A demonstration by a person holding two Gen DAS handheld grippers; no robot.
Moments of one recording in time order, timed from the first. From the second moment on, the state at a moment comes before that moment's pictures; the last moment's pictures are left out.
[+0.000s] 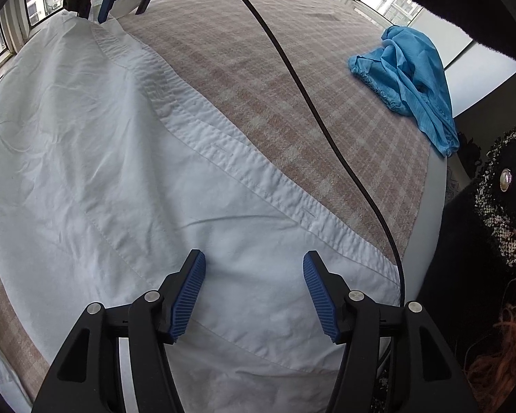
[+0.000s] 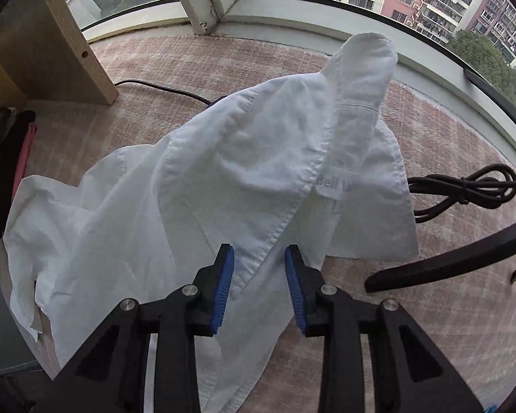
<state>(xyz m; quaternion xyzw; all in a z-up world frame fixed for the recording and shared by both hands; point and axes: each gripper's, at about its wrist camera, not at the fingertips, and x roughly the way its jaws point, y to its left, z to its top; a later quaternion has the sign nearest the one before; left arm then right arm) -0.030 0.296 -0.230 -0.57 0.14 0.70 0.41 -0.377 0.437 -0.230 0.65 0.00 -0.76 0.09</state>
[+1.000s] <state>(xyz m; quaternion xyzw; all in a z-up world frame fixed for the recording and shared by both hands) -0.025 0.293 -0.225 -0.58 0.14 0.70 0.39 -0.286 0.480 -0.129 0.54 0.09 -0.83 0.11</state>
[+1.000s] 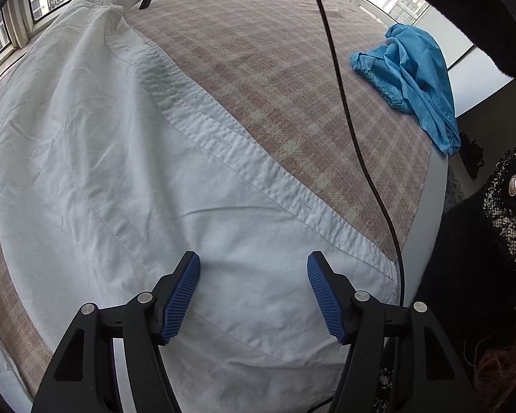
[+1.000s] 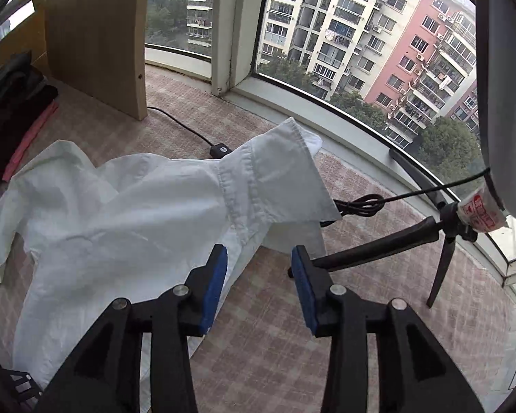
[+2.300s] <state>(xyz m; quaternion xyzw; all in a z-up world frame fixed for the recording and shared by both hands) 0.028 0.131 -0.211 -0.61 0.03 0.73 0.32 0.078 0.430 -0.208 0.59 -0.18 -0.77 0.14</state>
